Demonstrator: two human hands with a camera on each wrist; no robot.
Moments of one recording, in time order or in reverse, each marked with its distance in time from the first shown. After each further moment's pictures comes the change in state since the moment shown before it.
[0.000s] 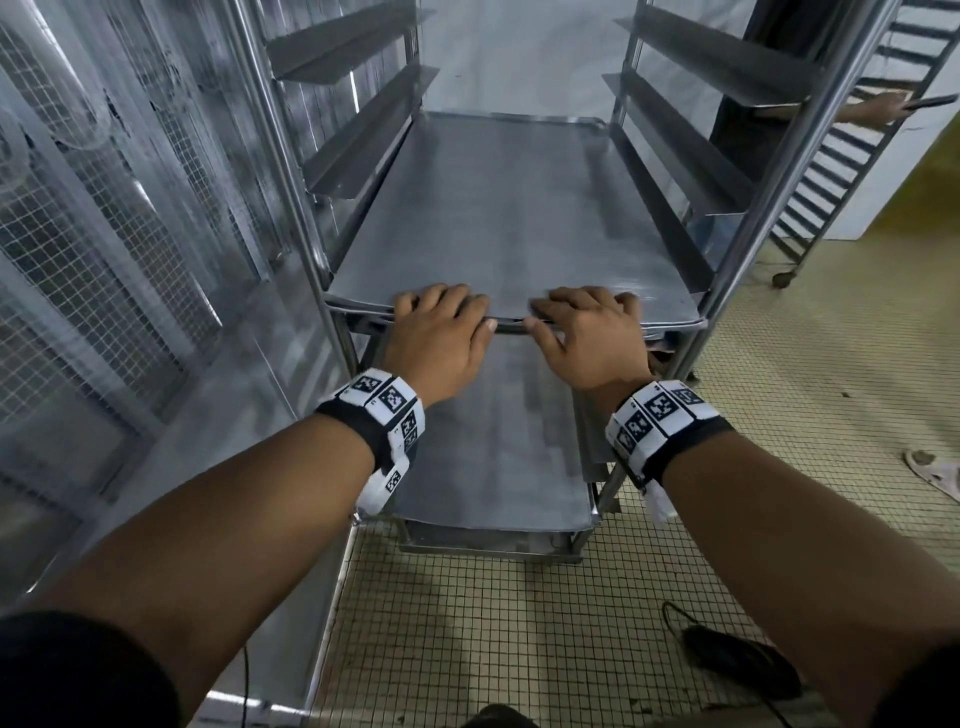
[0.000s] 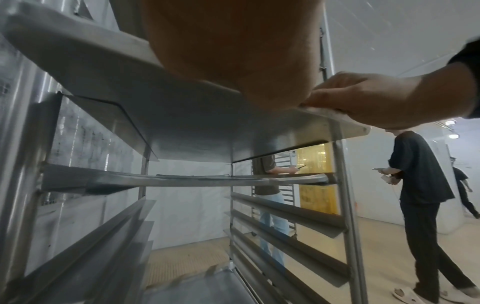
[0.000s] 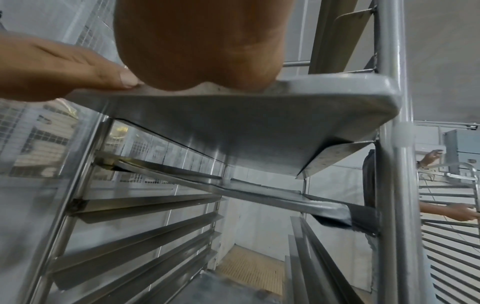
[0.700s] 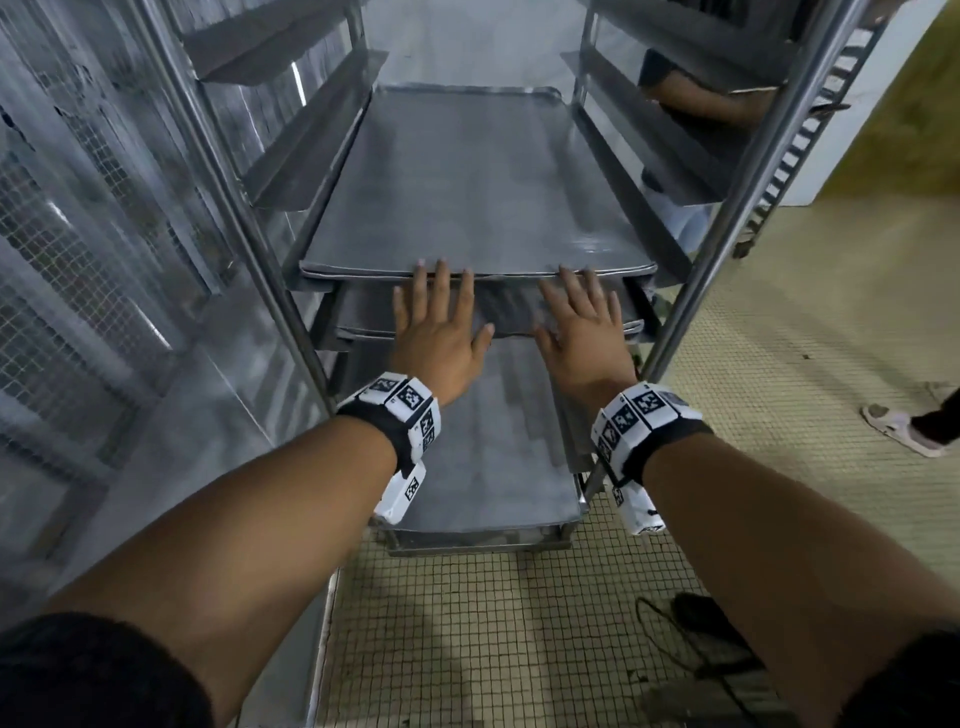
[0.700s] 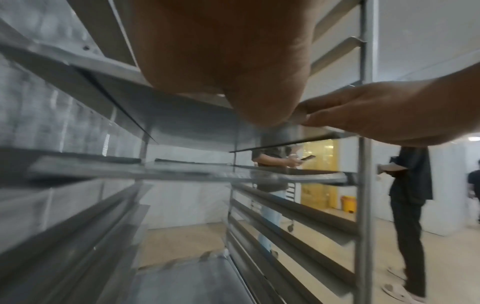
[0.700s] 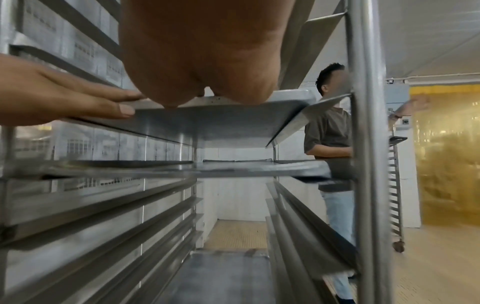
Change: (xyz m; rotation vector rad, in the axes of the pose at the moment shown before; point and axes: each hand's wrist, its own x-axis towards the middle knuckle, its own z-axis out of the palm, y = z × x) left_hand 0.031 0.012 0.045 -0.126 -0.221 -0.134; right_hand 0.001 0.027 0.036 0.152 -0.138 0.197
